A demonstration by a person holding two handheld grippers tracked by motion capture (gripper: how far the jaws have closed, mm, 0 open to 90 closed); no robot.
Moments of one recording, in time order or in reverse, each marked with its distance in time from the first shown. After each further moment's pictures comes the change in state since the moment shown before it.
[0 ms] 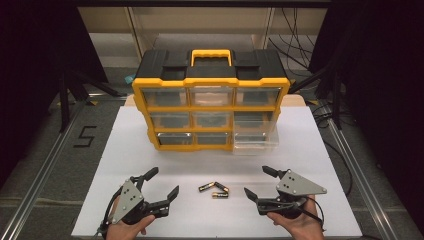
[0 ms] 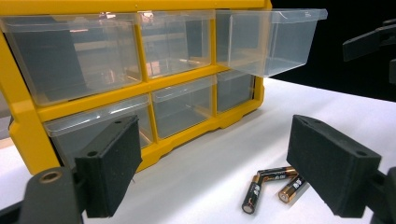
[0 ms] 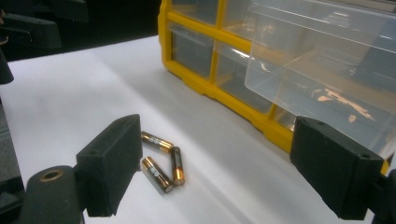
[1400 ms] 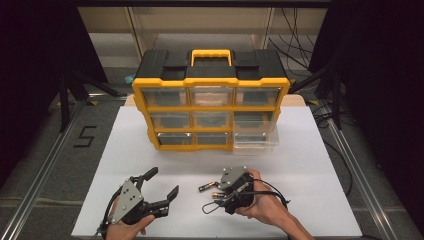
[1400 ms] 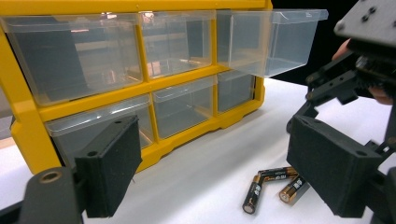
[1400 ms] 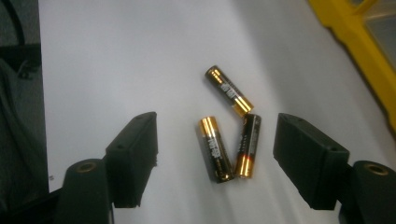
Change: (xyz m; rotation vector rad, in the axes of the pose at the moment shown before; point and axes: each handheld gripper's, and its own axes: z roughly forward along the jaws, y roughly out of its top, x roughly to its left) left arm 0.000 0.000 0.000 -0.003 0.002 -0.007; right arm 0.031 0.019 0.104 0.497 0.298 -0.314
